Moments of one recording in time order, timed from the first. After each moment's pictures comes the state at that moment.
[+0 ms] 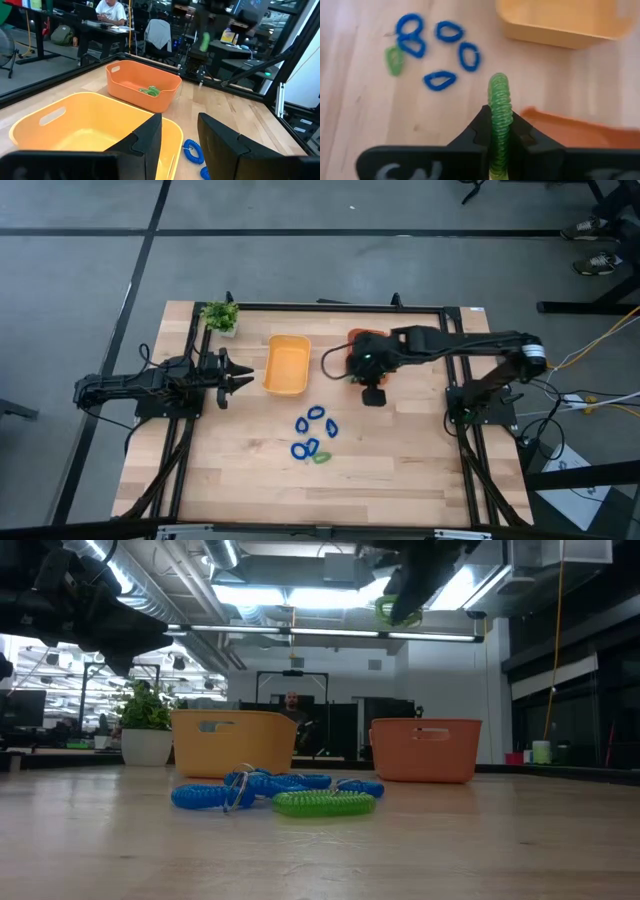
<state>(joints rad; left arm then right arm) 0.09 0.02 0.04 -0.06 -0.08 -0.27 -0.06 1.49 1.40 -0.89 -0.04 -0.12</state>
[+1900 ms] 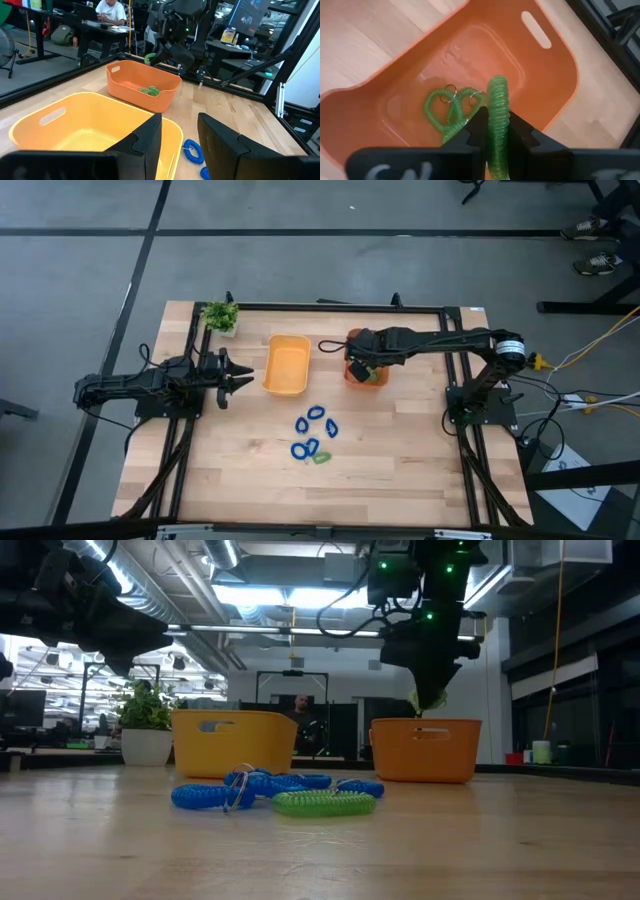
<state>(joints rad) 0.09 0.02 0.04 -0.06 -0.08 -0.27 -0.17 1.66 1.29 -1.01 0.45 0.60</state>
